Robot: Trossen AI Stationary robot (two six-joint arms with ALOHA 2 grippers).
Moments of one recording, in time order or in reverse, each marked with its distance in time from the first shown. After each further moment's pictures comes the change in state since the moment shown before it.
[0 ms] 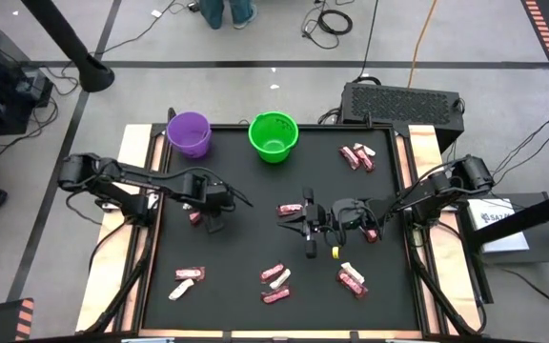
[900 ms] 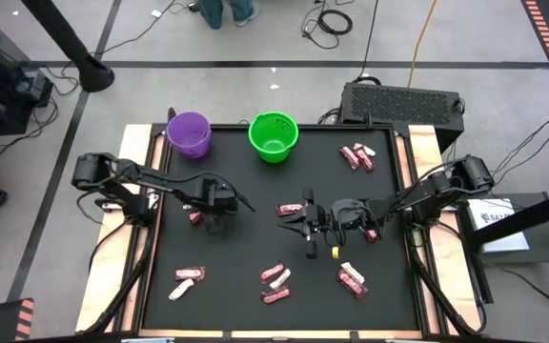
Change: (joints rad) left arm 0.000 0.147 0.001 -0.008 -0.078 0.029; right arm 0.000 0.000 0.000 -0.006 -0.005 0.003
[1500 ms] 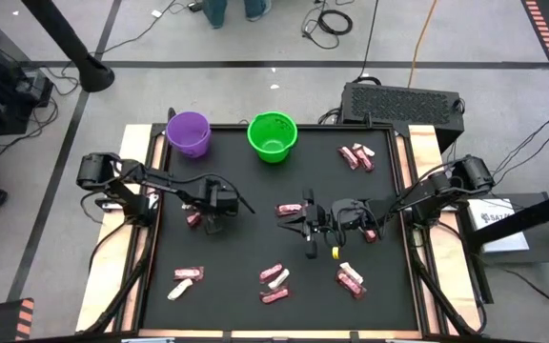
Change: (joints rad) left arm 0.002 0.039 0.003 -0.066 0.028 0.008; right arm 0.000 0.000 0.000 -0.007 0.000 0.000
